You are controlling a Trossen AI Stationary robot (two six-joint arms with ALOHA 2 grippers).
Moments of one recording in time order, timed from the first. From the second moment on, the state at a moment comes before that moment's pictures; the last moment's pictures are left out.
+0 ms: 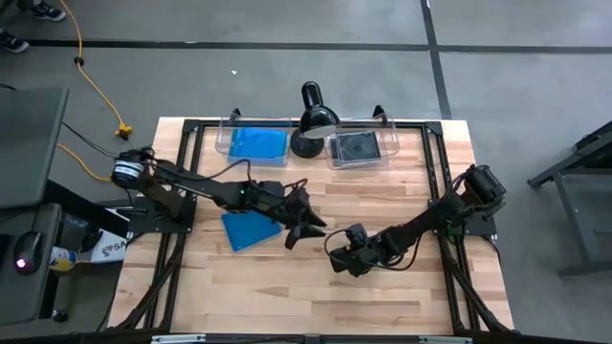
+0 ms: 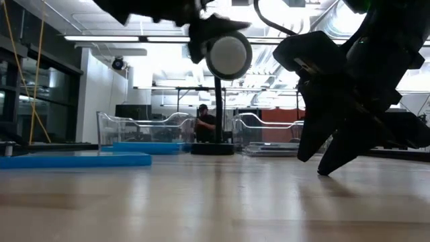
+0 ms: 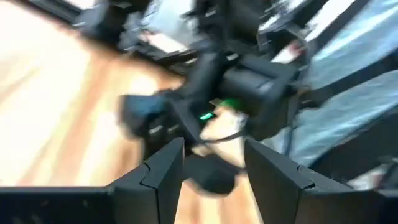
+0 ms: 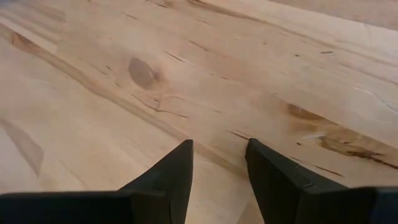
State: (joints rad) left arm -0.12 1.58 0.96 0.40 0.19 -0.54; right arm 0.47 1.78 0.89 -0.17 0.31 1.63
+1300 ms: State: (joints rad) left arm -0.56 1.22 0.69 -0.92 -0.43 -1.67; right arm 0.15 1.78 0.89 0.28 0.01 1.11
